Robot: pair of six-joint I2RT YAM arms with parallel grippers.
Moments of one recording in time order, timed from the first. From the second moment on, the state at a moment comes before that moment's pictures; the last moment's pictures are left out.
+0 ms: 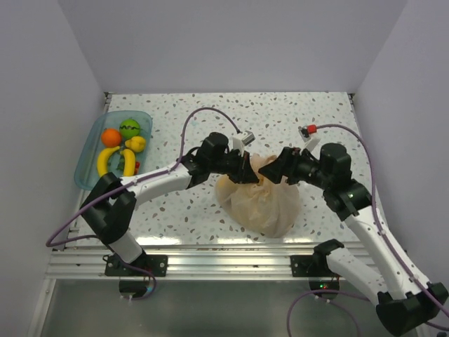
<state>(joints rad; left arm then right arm) -0.78 1.64 1.08 0.08 0.54 -0.47 0.38 0.85 0.83 -0.37 -0.41 0.58</state>
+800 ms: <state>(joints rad) -0.78 1.59 1.06 0.09 0.61 -0.46 0.06 1.22 1.14 -0.75 -0.68 0.00</state>
